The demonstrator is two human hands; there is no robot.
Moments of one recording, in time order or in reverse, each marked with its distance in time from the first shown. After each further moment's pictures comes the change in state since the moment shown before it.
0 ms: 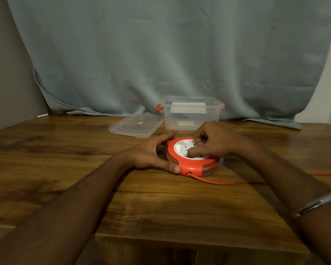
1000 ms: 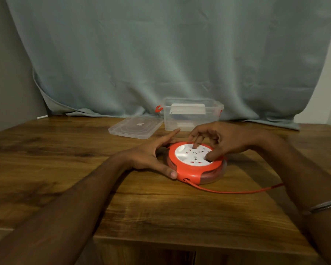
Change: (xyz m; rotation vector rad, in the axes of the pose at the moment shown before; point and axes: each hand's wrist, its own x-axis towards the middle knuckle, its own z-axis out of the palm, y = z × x) left_hand 0.006 -0.012 -0.003 -0.012 -0.099 0.041; right_hand -0.003 0.023 -0.026 0.204 -0.281 -0.168
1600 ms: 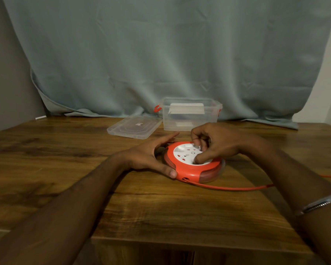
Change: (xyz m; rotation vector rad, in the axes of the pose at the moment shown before) left_hand -0.002 0.004 0.001 0.016 0.021 0.004; right_hand 0.003 -0.016 0.016 -0.124 0.119 0.095
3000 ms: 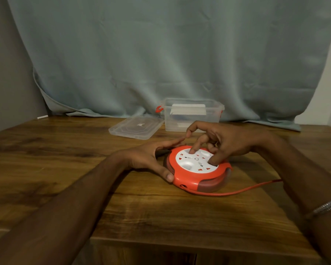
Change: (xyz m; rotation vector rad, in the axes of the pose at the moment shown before) left_hand 0.006 -0.010 -0.003 -0.084 -0.159 0.082; right_hand 0.000 0.014 -0.012 0.328 -0.273 -0.085
